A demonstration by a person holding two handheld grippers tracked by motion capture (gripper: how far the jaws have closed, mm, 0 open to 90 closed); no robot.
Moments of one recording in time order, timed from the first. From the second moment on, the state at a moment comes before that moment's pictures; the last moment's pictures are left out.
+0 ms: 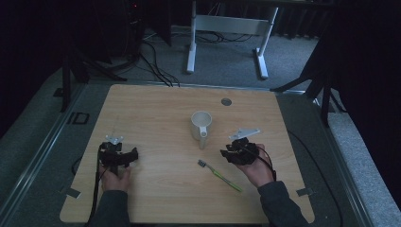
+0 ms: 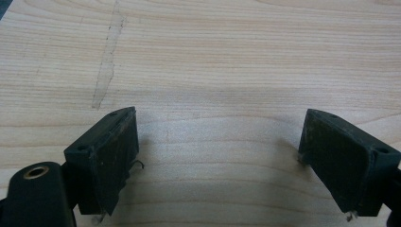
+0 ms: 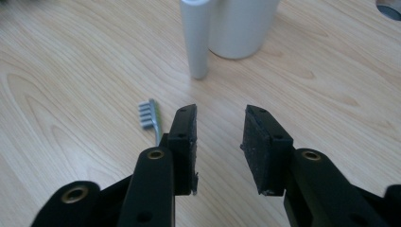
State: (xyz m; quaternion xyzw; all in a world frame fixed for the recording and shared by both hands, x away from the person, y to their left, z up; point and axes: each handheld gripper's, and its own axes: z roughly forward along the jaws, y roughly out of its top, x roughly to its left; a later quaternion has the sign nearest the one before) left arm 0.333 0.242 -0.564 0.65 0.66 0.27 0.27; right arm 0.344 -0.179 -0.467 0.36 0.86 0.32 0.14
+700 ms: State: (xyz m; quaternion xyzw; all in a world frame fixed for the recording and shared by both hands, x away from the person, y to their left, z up) left arm 0.333 0.242 -0.564 0.65 0.66 0.27 0.27; right arm 0.361 -0.122 -0.460 0.31 0.92 0.22 0.07
